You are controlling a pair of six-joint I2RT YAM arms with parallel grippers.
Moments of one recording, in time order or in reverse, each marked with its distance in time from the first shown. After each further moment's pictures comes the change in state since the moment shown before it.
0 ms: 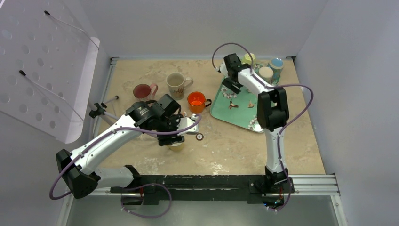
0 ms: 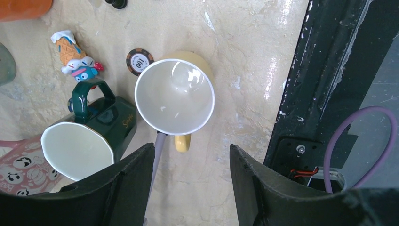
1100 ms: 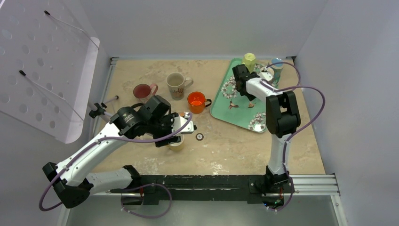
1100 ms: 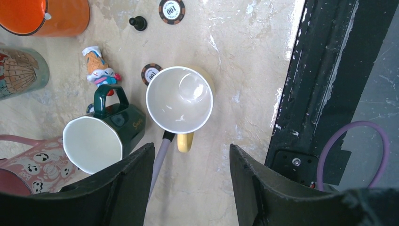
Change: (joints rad) left arm 0.000 -0.134 -0.001 0.028 0.034 -0.035; right arm -0.027 -0.199 -0.363 0.124 0.362 1.952
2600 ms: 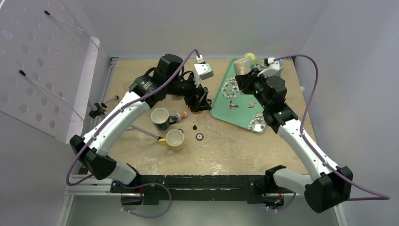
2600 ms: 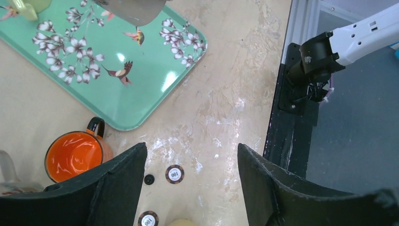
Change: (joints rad) left arm 0.116 0.364 0.421 0.415 0.388 -0.454; right arm 0.058 -0.947 -0.561 0.665 -0.830 -0.792
